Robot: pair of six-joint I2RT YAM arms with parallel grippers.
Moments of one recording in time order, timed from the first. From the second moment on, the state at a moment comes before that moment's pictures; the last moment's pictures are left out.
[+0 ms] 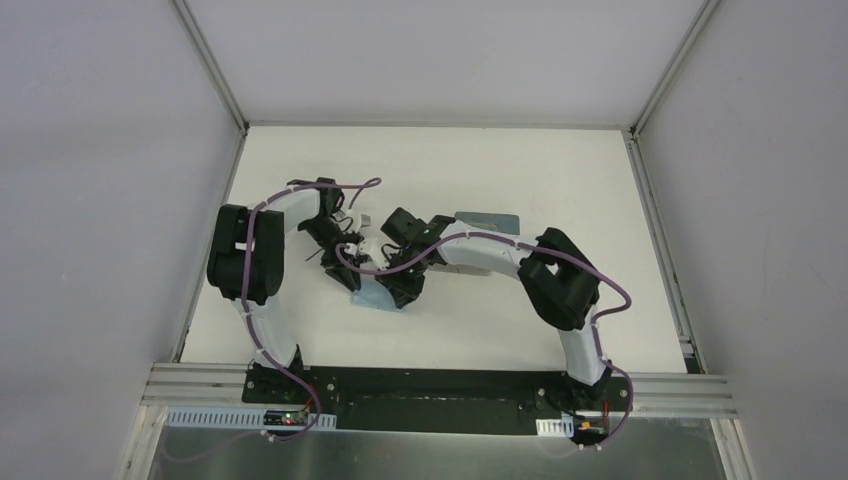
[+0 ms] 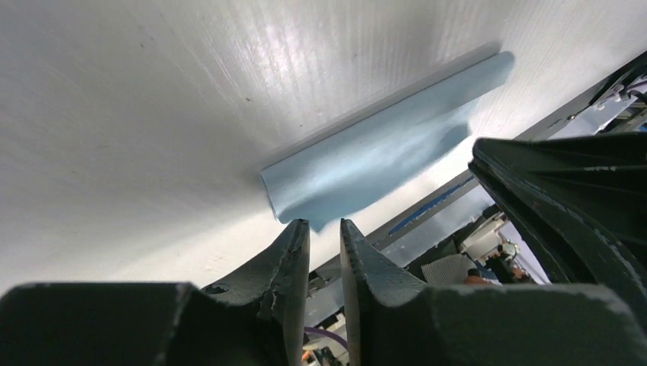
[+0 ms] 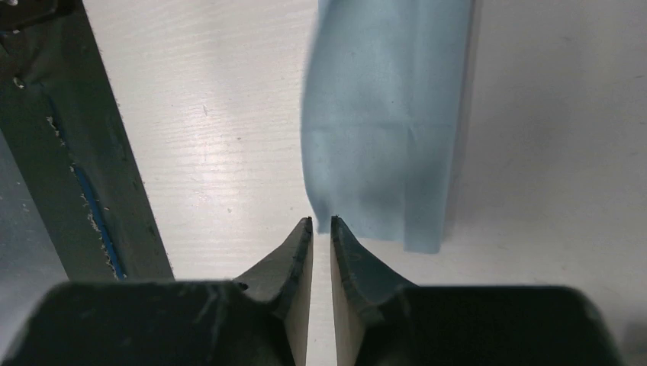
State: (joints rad) left arm -0.16 1.86 1.15 -1.04 0.61 0.25; right arm 0.99 2.04 1.49 -0.67 -0.49 -0.30
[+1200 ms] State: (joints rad) left arm -0.13 1.92 1.31 -1.00 0.64 0.40; right arm 0.87 2.09 1.52 -0.67 -0.54 -0.30
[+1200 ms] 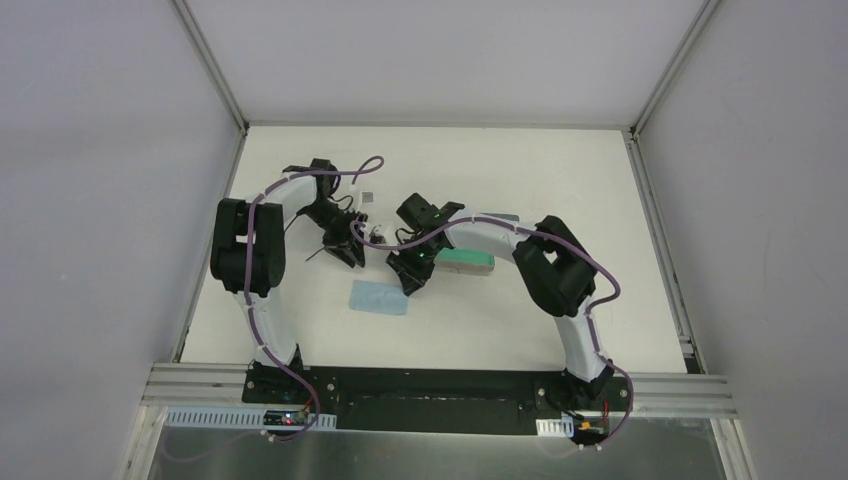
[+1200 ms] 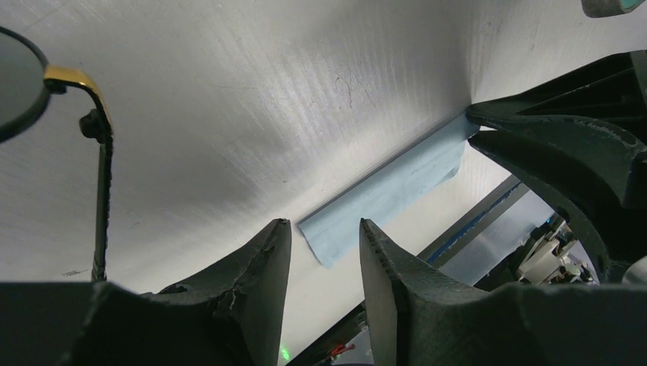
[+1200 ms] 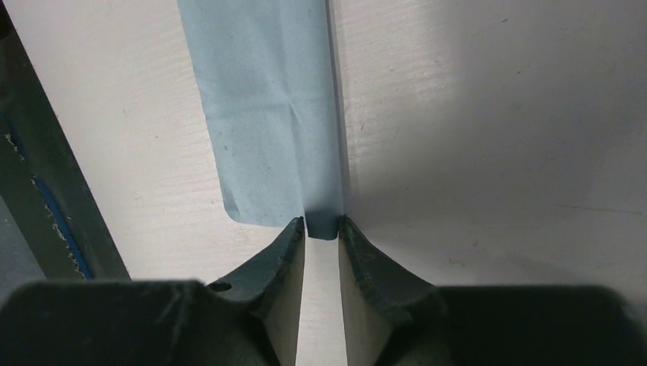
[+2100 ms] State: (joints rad) left arm -0.13 1.92 1.20 -0.97 0.74 0.61; right arm 0.83 2.12 1.55 -0.66 -0.53 -0.29
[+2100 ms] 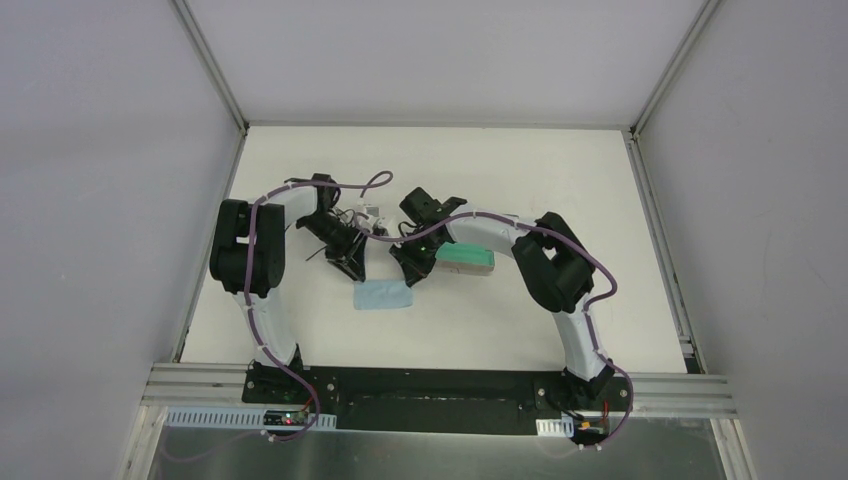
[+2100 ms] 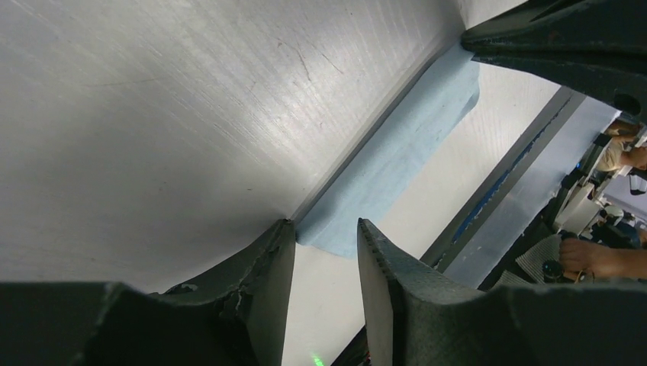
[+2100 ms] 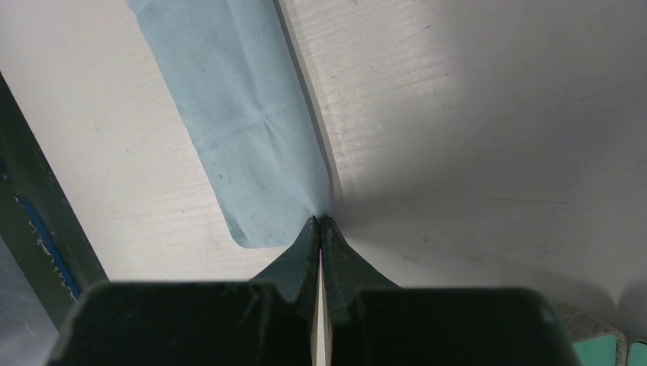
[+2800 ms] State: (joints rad) left arm -0.13 1.92 1.19 -0.97 0.76 0.67; right arm 0.83 2.12 1.55 -0.67 -0.53 -0.29
